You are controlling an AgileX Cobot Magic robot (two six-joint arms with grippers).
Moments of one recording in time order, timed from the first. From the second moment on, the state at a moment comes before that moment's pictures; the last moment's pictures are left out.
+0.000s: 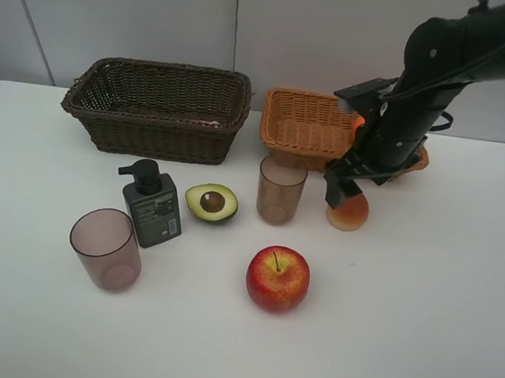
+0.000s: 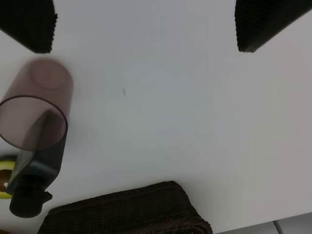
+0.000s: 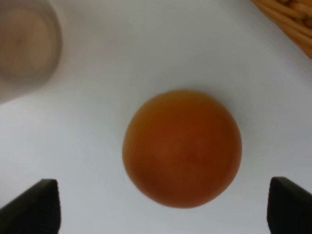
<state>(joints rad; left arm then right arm) -0.10 -0.01 -0.42 -0.10 1.07 0.14 0.38 1.91 -1.26 -0.06 0.79 -0.28</state>
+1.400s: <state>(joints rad) -0.10 -0.01 -0.42 -0.10 1.07 0.14 0.34 2.06 -1.26 -0.03 0.67 -0.30</state>
